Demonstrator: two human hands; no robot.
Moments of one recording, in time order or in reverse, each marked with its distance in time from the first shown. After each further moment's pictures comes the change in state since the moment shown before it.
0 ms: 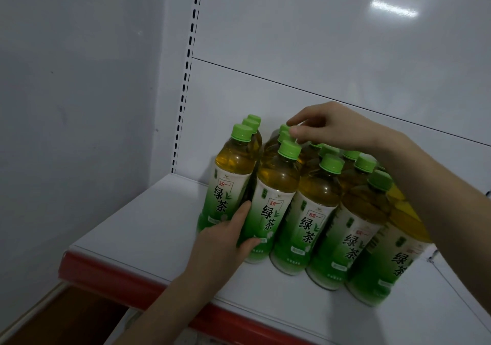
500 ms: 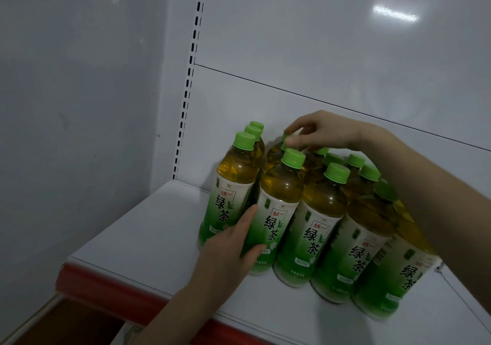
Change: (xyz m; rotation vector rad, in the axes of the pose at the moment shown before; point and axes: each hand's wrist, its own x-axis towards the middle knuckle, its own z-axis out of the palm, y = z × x) left_hand 0.002 0.005 0.000 -0.154 -0.013 -0.018; right_hand 0.037 0.020 0.003 0.000 -0.152 0.101
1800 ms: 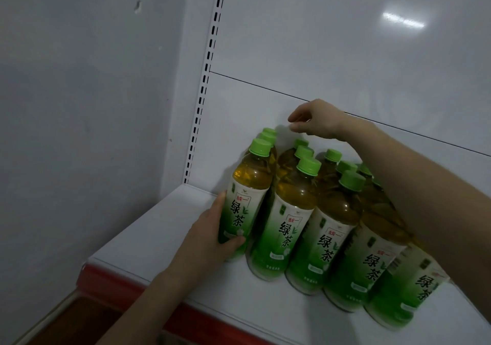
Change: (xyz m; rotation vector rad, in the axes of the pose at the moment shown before) left_hand 0.014 -0.037 -0.042 -0.230 -0.196 -0.402; right_hand 0.050 -0.012 -0.001 -0.118 0.242 -0.020
